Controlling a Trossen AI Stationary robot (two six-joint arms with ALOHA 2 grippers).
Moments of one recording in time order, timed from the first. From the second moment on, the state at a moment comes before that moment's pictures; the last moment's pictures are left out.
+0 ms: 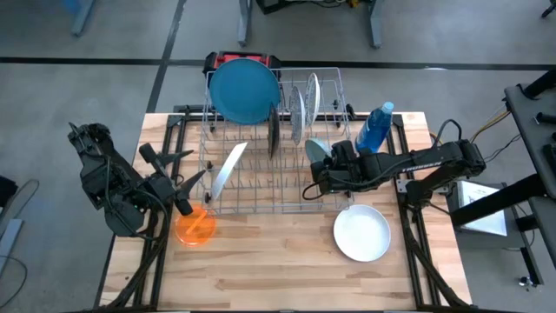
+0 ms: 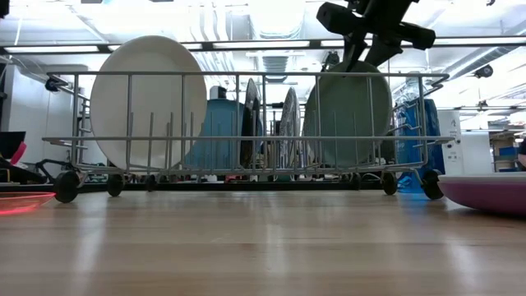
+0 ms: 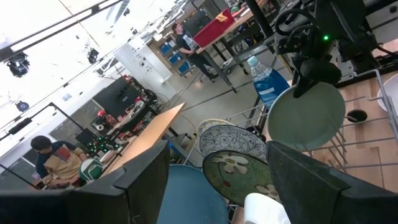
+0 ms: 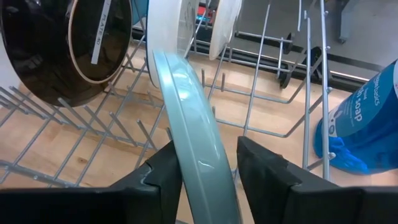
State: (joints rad) left arm -0.86 1.03 1.29 -0.95 -1.47 -0.04; right arm 0.14 1.50 1.30 -1.10 0.83 1.25
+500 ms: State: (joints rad) left arm -0.86 1.03 1.29 -0.95 -1.47 -0.04; right arm 0.14 1.49 1.31 -1.09 0.80 1.24
